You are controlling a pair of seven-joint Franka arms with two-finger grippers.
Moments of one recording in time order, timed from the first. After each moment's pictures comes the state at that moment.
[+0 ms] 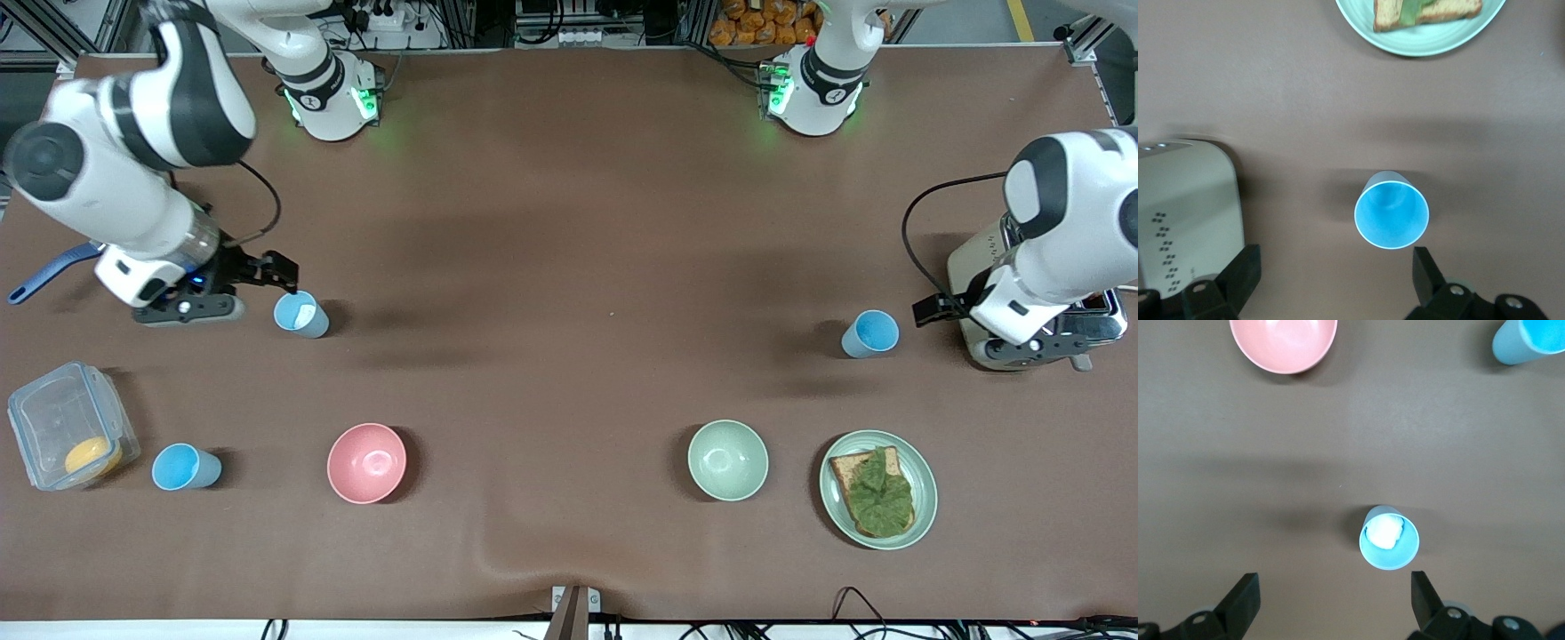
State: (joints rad) left arm -0.03 0.17 0.09 -2.02 0.05 2.13 0.00; right arm 0.05 0.02 0.08 -2.10 0.02 2.09 0.03
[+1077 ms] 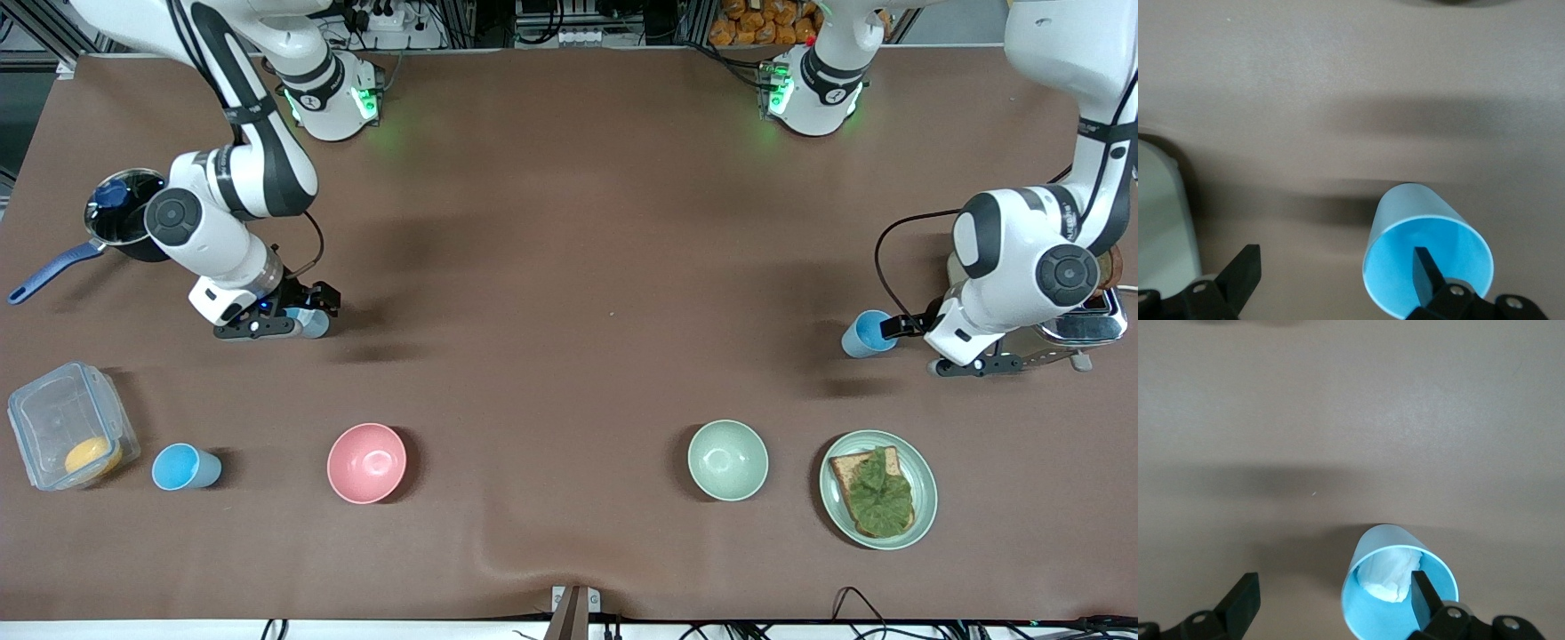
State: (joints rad) left arm 0.00 0.34 0.08 -2.09 0.05 2.33 0.00; right arm 0.04 0.18 0.07 -2.34 0.00 2.51 0.03
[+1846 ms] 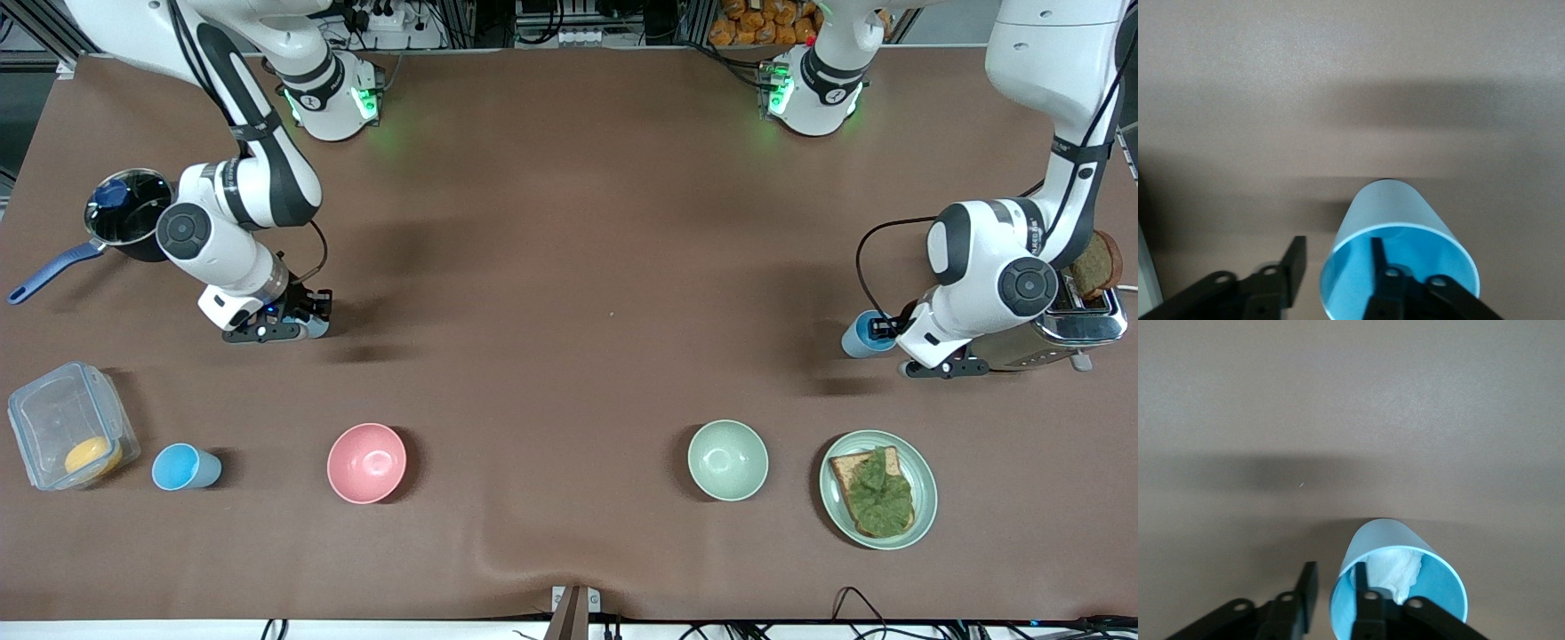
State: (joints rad) left arm 0.00 0.38 0.05 -2.10 0.05 2.35 0.00; right arm 0.03 0.21 0.07 -2.34 0.00 2.52 0.03
